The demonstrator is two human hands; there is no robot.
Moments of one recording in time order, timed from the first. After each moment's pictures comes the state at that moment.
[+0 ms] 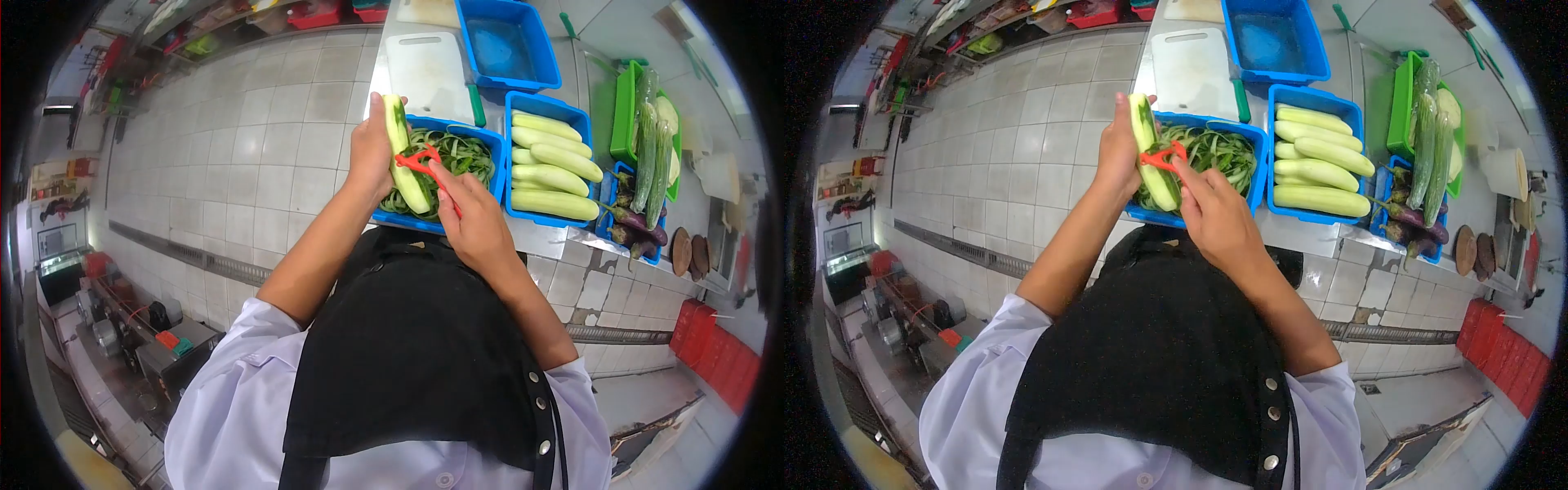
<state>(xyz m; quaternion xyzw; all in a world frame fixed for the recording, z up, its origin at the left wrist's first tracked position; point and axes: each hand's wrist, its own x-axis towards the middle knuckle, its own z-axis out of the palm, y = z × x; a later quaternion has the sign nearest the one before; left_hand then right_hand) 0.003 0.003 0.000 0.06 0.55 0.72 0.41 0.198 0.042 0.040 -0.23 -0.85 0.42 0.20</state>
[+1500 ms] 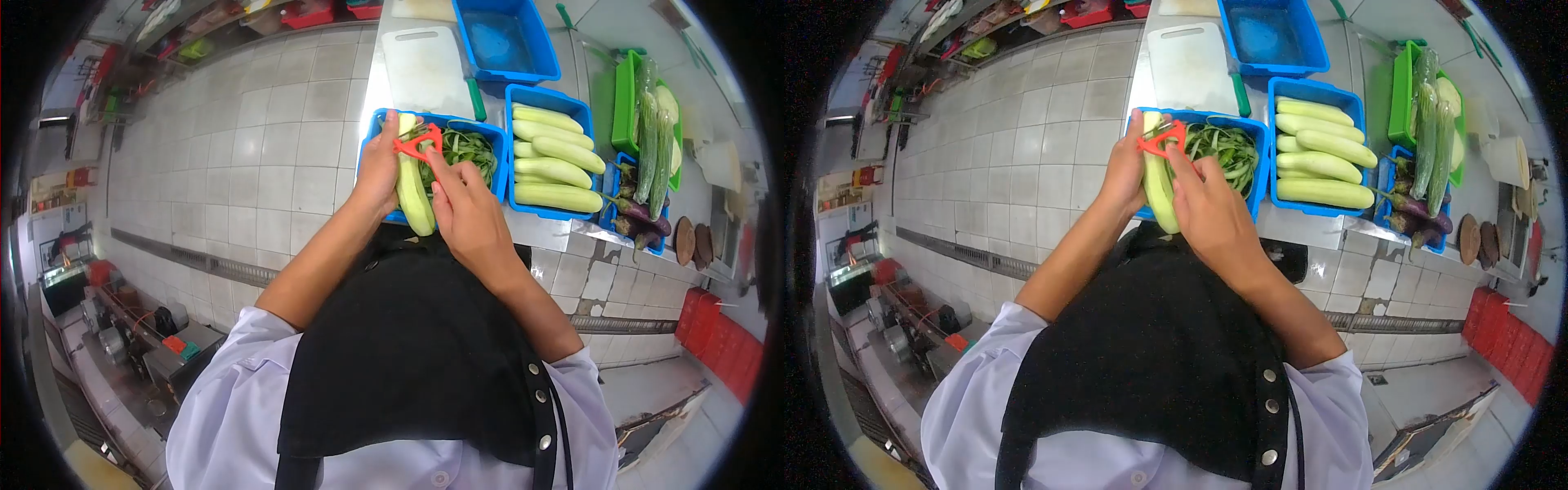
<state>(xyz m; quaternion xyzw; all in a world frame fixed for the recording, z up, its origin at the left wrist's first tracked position) 0.022 -0.012 0.004 0.03 0.51 0.69 0.50 0.185 0.031 0.048 -0.24 -0.86 0.39 0.24</state>
